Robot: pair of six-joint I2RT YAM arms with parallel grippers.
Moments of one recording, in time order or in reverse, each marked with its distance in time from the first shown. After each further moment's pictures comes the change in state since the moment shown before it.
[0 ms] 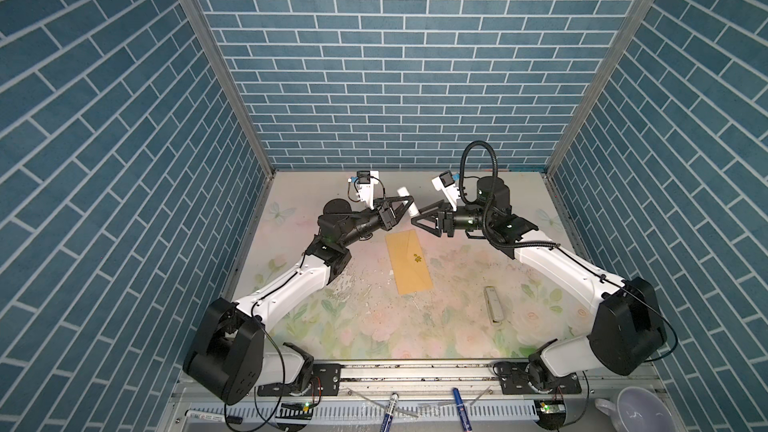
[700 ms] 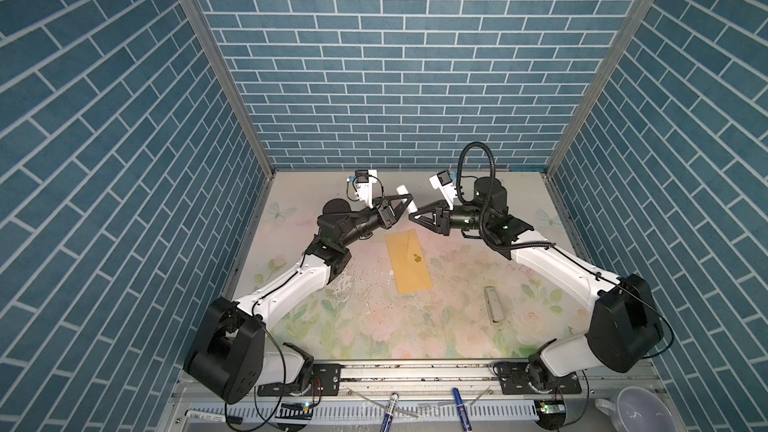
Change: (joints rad) left arm 0.002 0.004 0.000 0.004 -0.019 -0.023; right arm 0.026 -0.007 -0.004 0.012 0.107 0.024
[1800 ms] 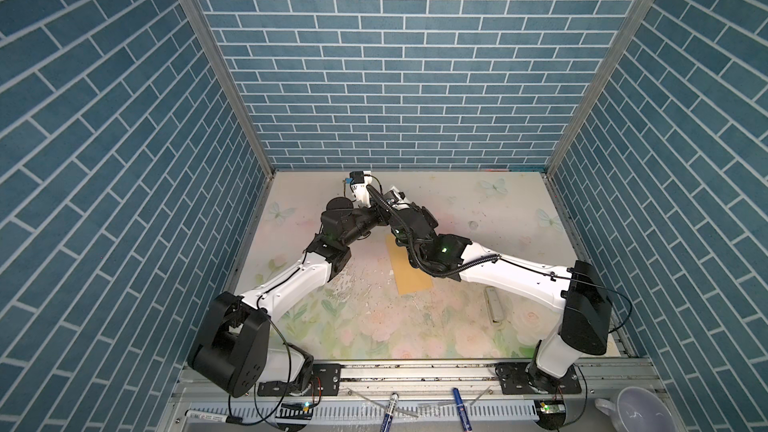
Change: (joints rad) left arm 0.017 0.031 0.000 -0.071 -0.133 0.058; right arm 0.492 0.225 0.272 -0.281 1.637 -0.600
